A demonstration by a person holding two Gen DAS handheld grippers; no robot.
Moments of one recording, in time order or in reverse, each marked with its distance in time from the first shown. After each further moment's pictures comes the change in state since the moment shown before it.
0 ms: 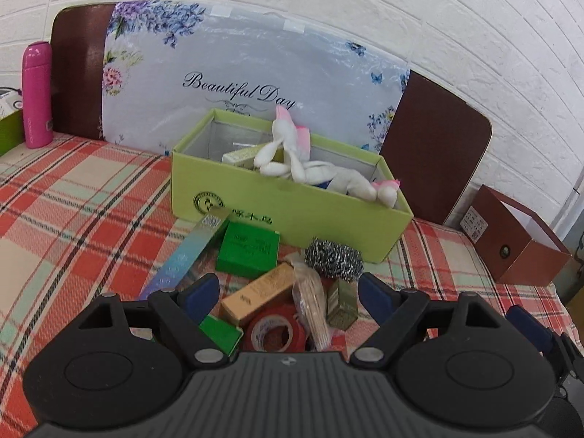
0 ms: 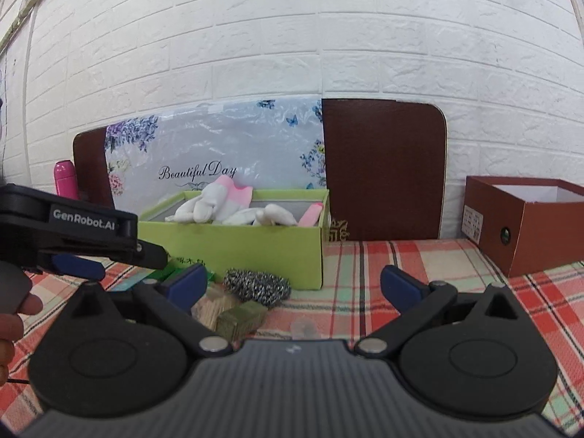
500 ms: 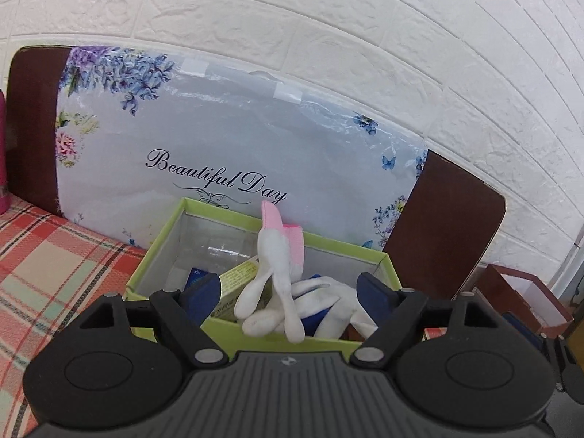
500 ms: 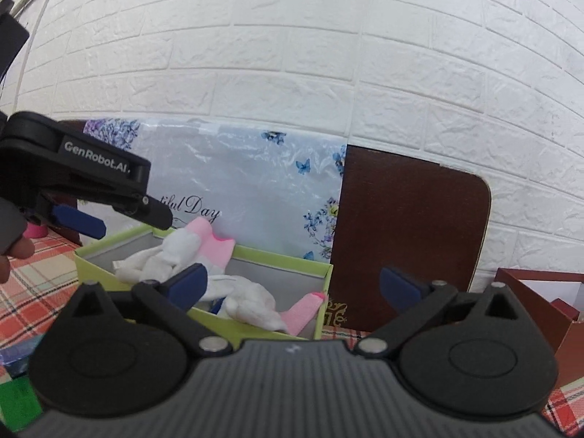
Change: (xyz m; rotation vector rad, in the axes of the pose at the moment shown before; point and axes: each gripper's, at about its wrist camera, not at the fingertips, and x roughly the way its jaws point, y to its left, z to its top) left arm 0.057 0.001 0.092 0.001 -0.145 -0.055; right arm 0.099 0.011 0.059 -0.186 -0.139 -0.024
